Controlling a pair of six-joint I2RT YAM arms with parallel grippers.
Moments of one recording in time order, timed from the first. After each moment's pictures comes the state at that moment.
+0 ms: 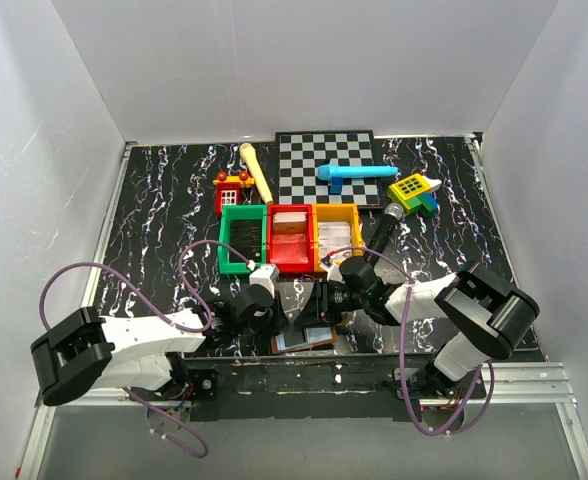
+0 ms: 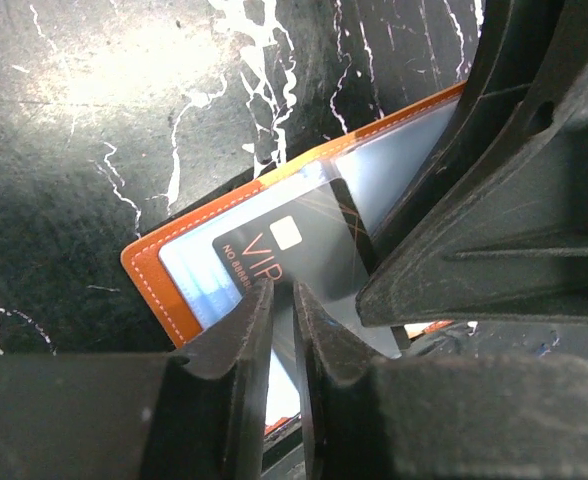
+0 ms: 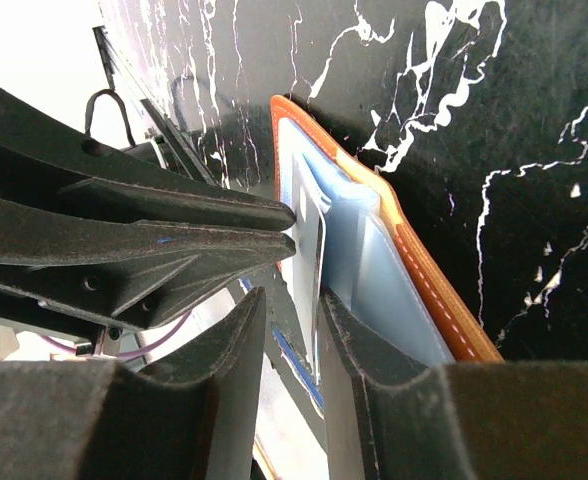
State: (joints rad) left arm -1.06 1.18 0.40 0.04 -0.15 -0.82; right arm 0.85 1.56 0.43 0.49 -0.59 1.08
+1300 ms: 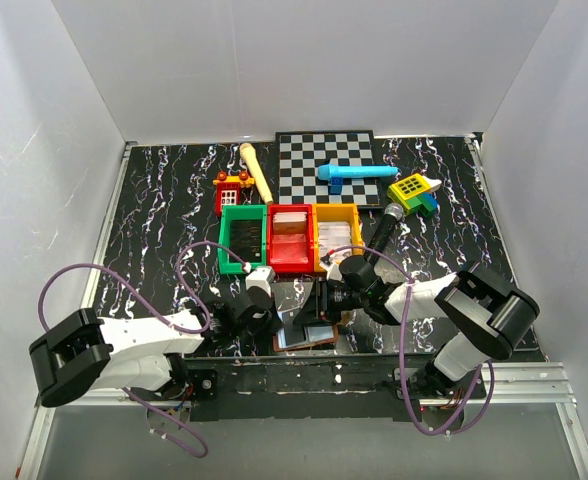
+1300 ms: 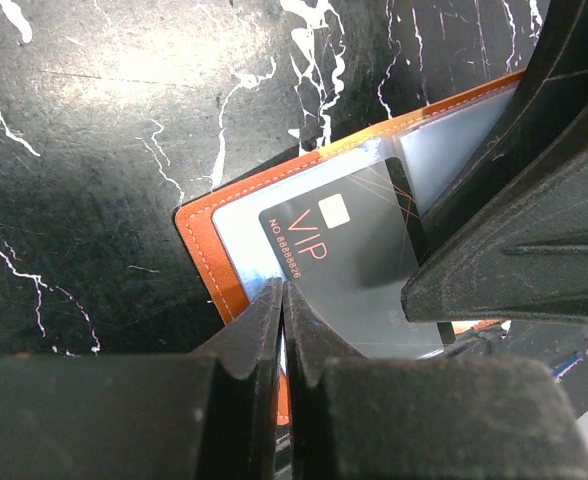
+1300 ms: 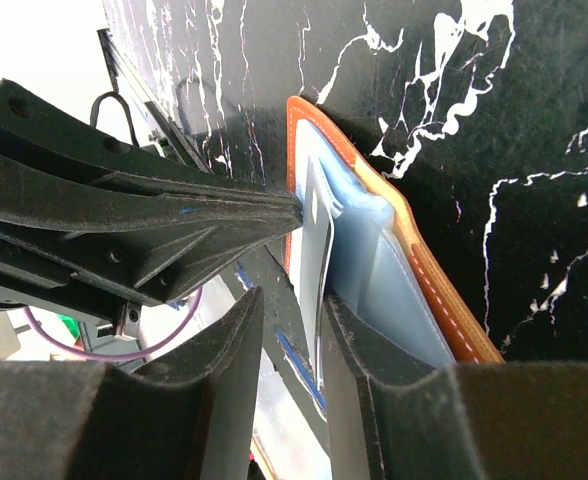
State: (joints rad) left arm -1.06 1.16 0.38 -0.02 -0.19 -0.84; right arm 0.85 1.56 0.44 0.50 -0.59 1.08
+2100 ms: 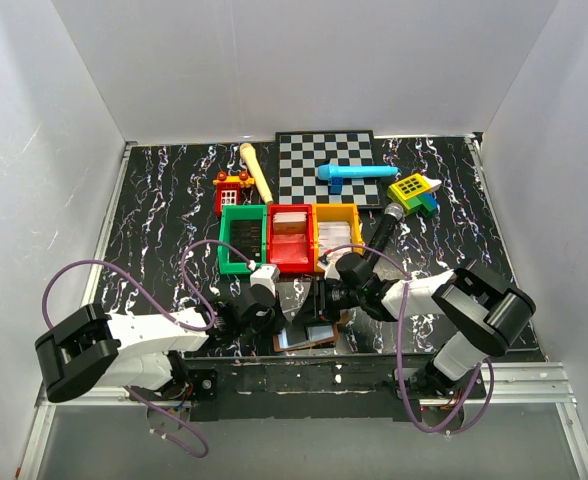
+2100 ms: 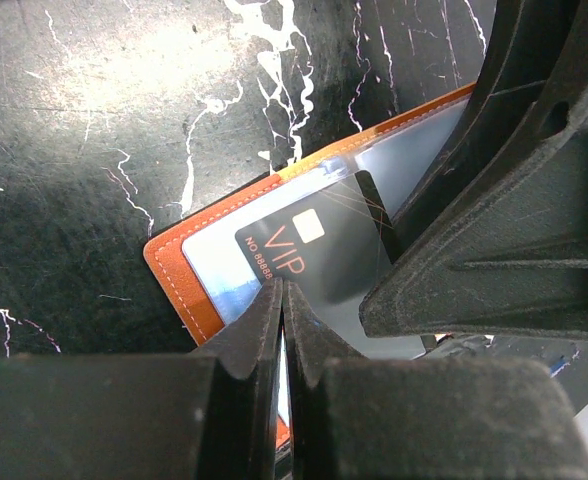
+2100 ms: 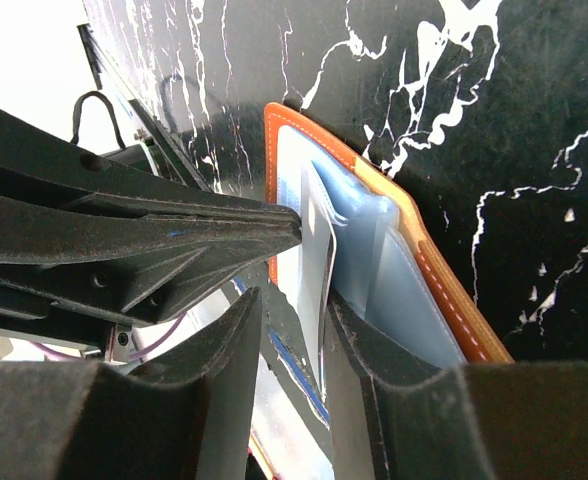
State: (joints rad) left arm -1.06 1.20 0.39 0.04 -0.17 -0.81; right arm 0.85 1.59 0.47 0.44 -0.60 1.06
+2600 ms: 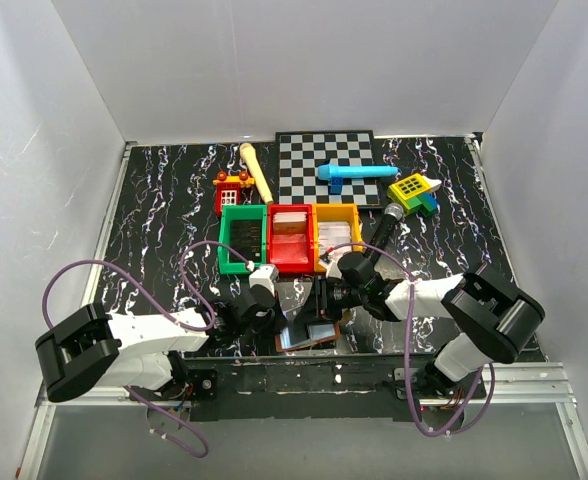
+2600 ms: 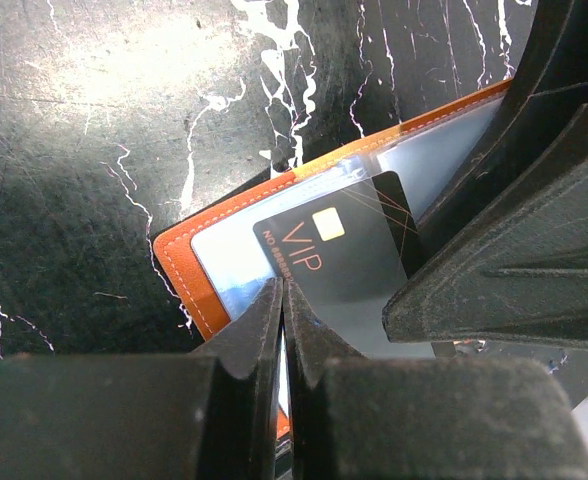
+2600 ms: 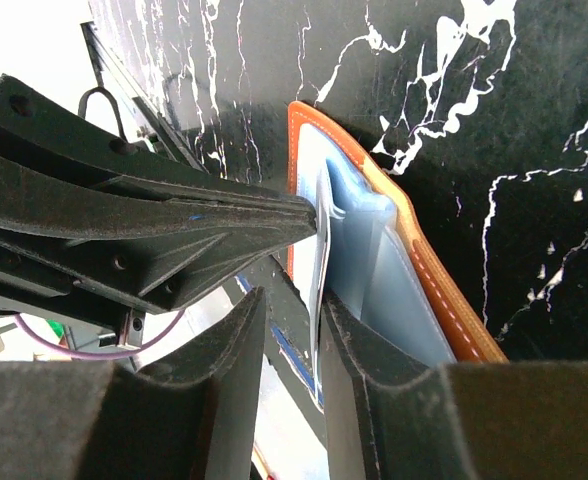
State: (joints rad) left arm -1.06 1.21 0.39 0.05 -0.17 -0.85; right arm 0.84 1.53 0.48 0.38 -0.59 1.04
